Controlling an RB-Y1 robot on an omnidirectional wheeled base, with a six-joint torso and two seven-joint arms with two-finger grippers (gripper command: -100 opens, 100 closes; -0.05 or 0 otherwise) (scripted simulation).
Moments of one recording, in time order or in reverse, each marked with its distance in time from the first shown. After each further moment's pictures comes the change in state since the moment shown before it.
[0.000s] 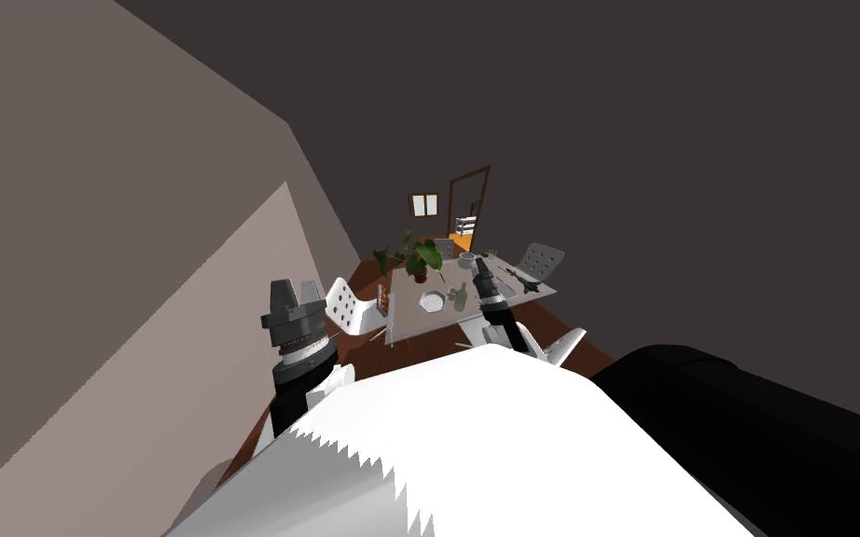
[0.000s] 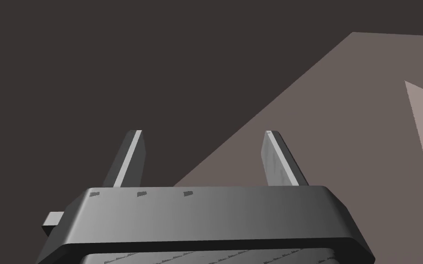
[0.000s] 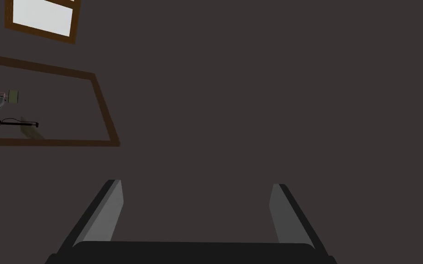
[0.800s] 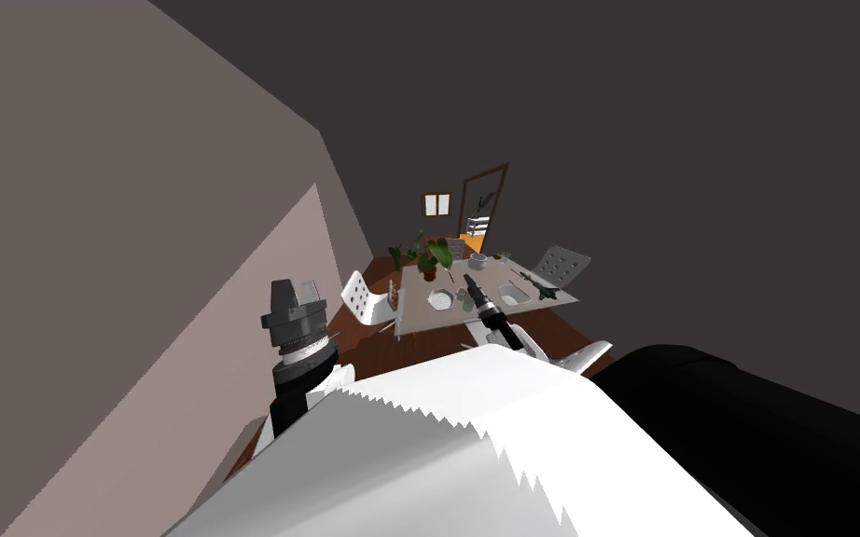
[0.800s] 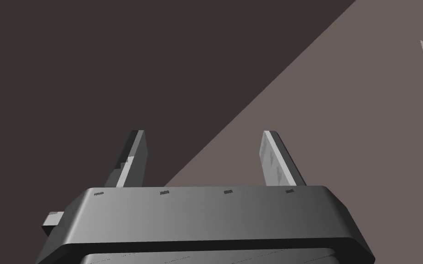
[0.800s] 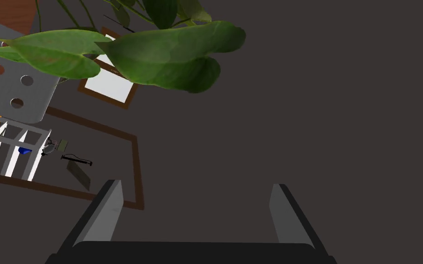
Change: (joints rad) left arm 0.000 0.000 0.000 0.000 0.000 0.000 0.000; right arm 0.001 -0.167 0.045 0.168 0.043 0.081 0.030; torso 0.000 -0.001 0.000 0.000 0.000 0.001
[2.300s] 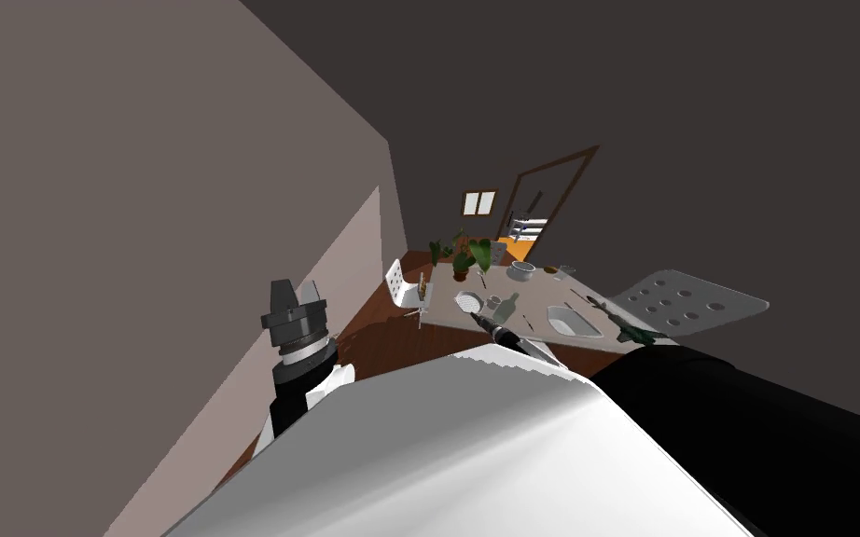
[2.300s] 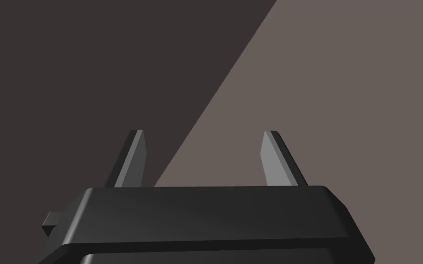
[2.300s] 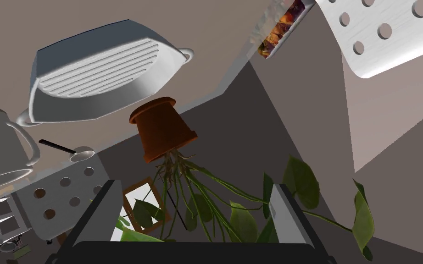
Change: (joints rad) left arm 0.000 0.000 0.000 0.000 0.000 0.000 0.000; right arm 0.027 -0.322 0.125 0.430 0.145 0.183 0.102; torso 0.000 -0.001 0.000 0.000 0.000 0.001
